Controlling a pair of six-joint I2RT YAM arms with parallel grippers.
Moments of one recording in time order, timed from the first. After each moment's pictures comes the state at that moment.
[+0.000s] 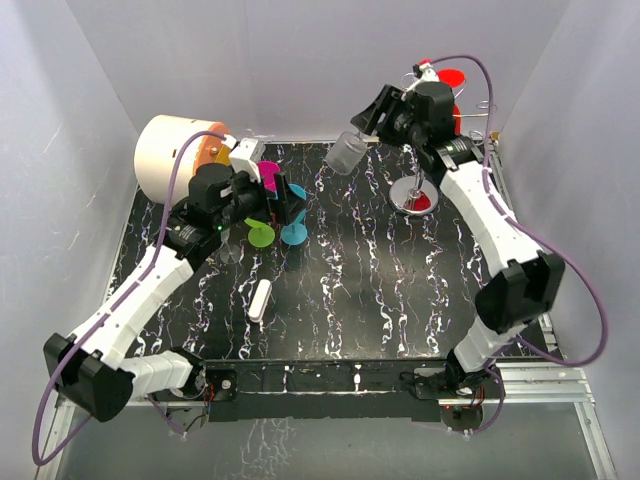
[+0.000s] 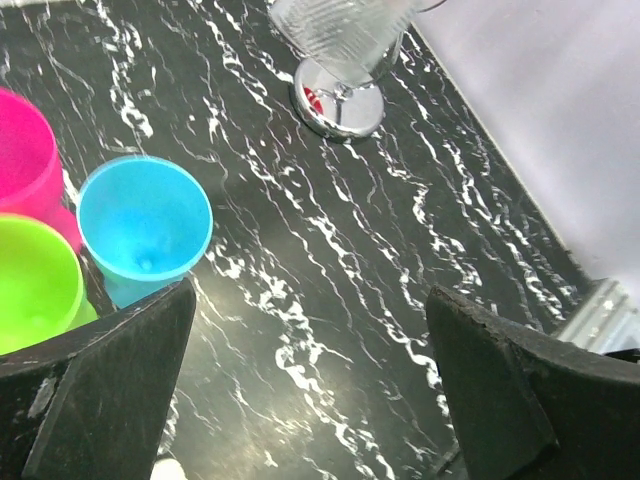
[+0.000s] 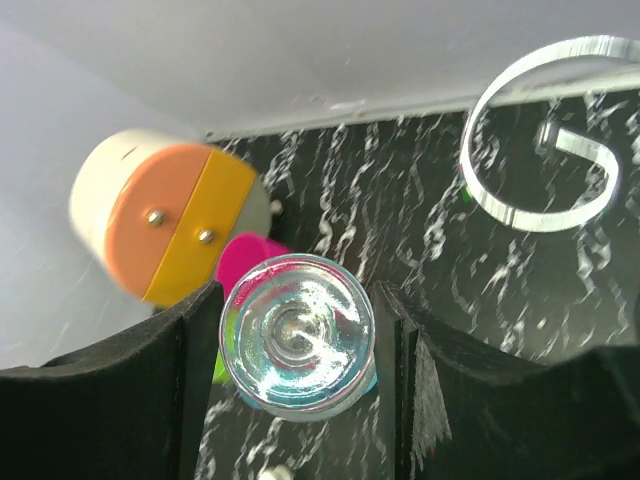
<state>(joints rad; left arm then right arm) -0.51 1.21 1.17 -0.26 0.22 -0.30 0.30 1.72 1.82 -0.36 -0.16 0.58</state>
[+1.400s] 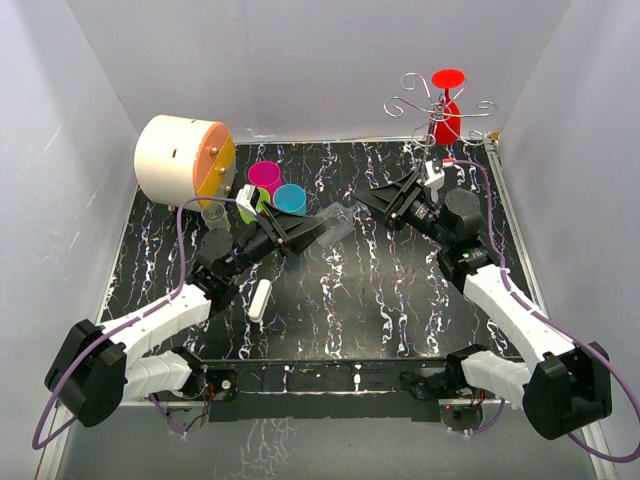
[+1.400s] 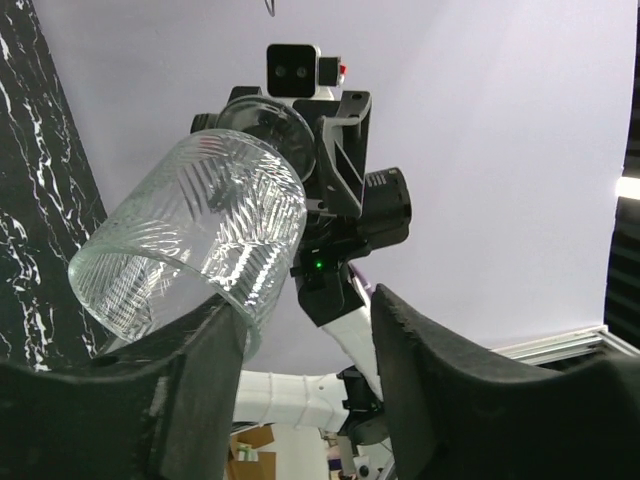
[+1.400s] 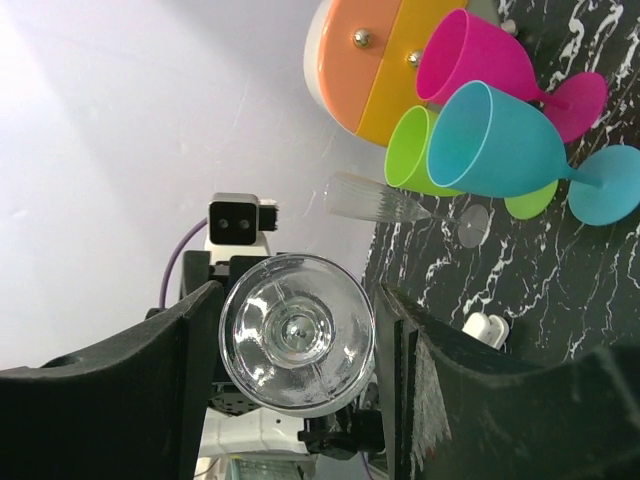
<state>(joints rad) -0.64 1.13 0.56 0.78 0.34 -1.53 0.32 1.09 0.77 0.32 -0.52 1.21</state>
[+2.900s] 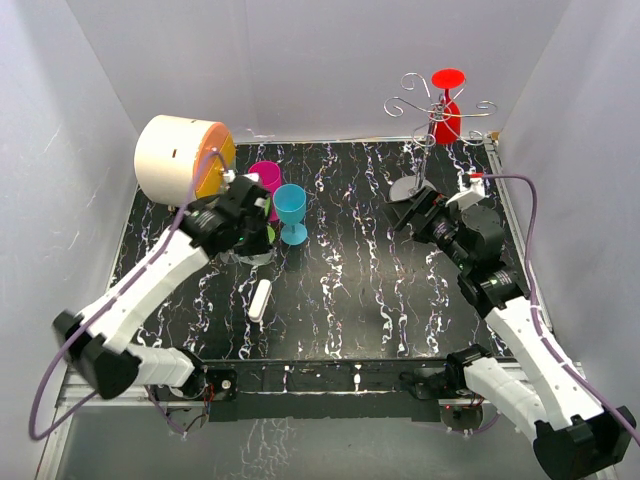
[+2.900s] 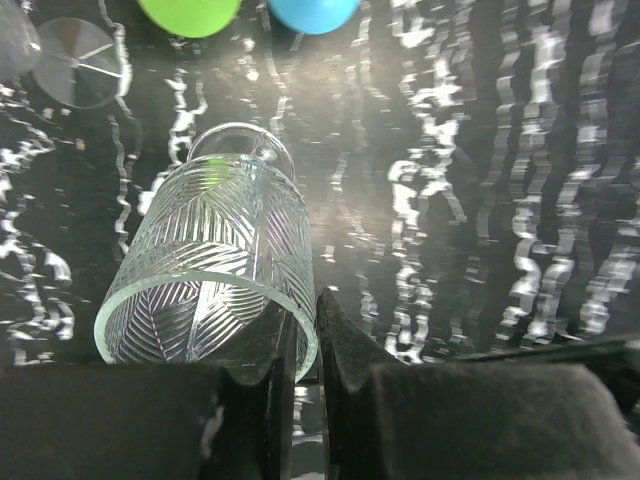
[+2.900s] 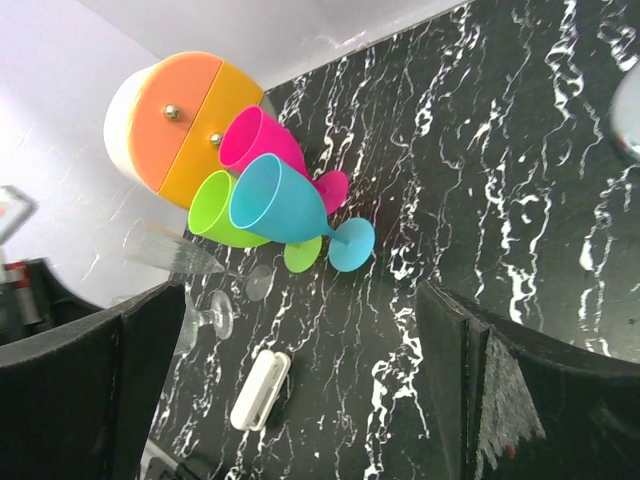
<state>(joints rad) -0.66 1.24 1.33 -1.02 -0.18 -0.70 0.31 0.82 0.76 -0.09 -0.15 0.73</state>
